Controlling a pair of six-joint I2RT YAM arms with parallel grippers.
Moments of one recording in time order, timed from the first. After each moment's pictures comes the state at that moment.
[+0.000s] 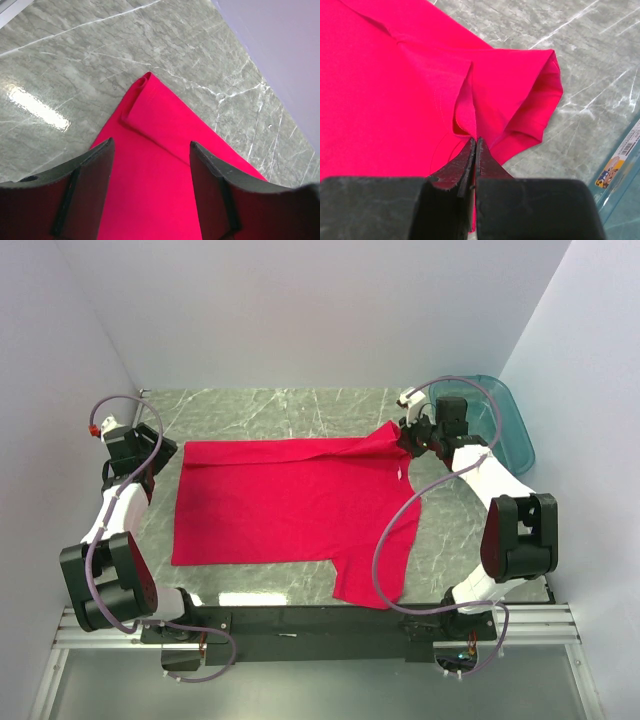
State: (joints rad) left arm 0.30 1.35 0.84 0.02 0.07 -0.65; right arm 0.07 1.60 1.14 -0.21 -0.46 -0.41
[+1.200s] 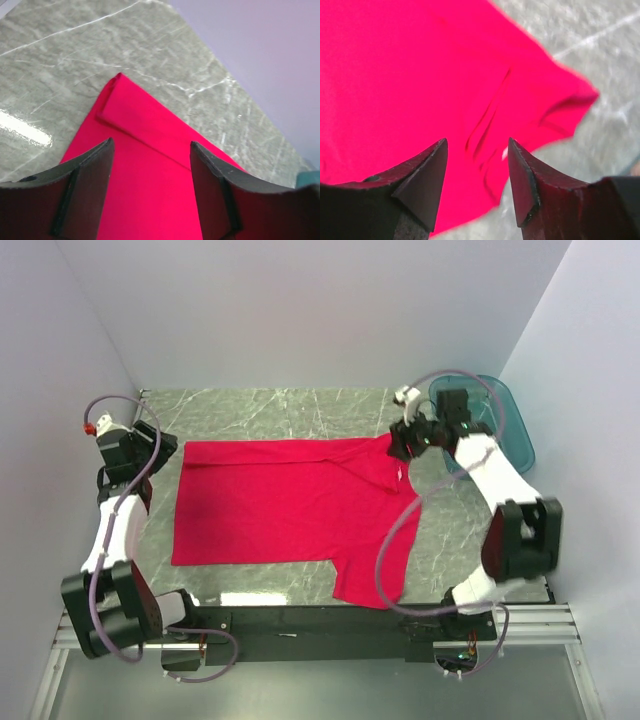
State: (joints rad) left arm 0.30 1.23 0.81 0.02 0.14 -0.65; right arm 0.08 1.53 1.21 -0.49 -0.58 -0.50
